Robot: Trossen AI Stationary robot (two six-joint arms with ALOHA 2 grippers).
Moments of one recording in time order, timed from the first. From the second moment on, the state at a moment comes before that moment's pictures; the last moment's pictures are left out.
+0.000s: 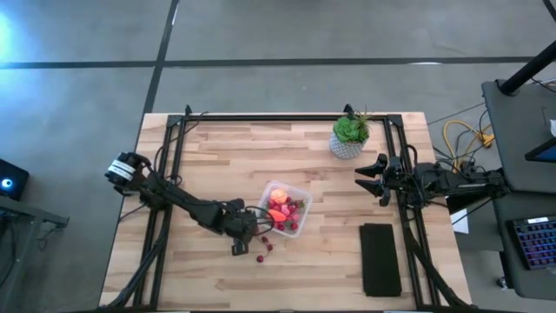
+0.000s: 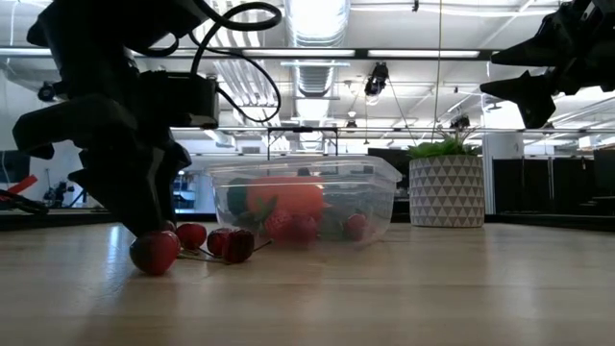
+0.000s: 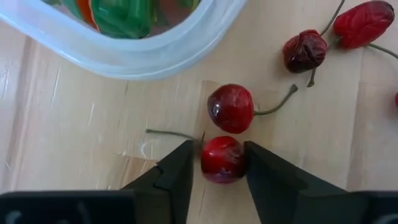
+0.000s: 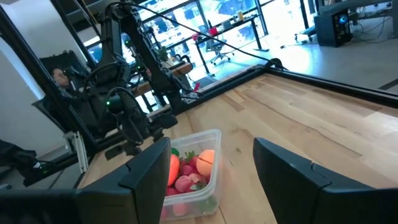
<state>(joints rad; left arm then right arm) -0.39 1.66 0.85 -0.35 -0.20 -0.52 0.08 0.05 0.14 -0.12 0.24 0.41</state>
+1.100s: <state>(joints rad) -0.18 1.67 1.13 -0.28 -0.33 -0.27 0.08 0.05 0.14 -0.12 0.24 0.41</state>
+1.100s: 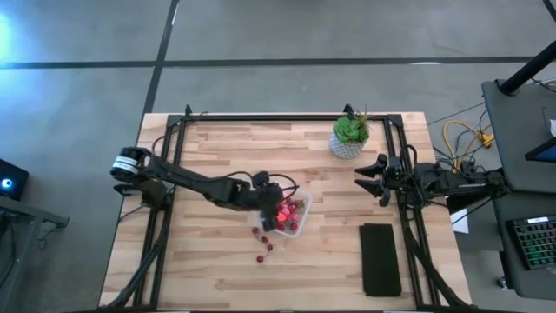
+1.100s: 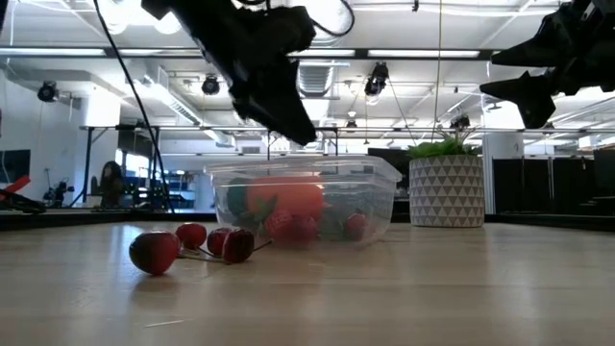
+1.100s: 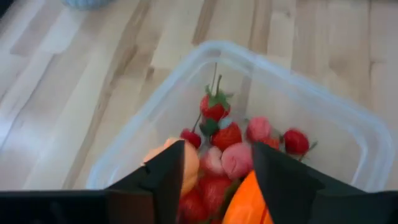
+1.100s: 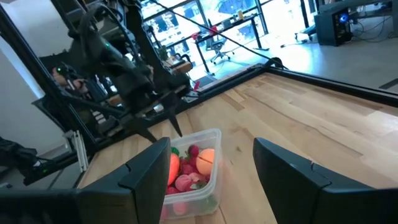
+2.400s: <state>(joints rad) -0.38 1.68 0.90 -0.26 -0.23 -0.75 0.08 0.05 0.14 -0.12 0.24 0.41</state>
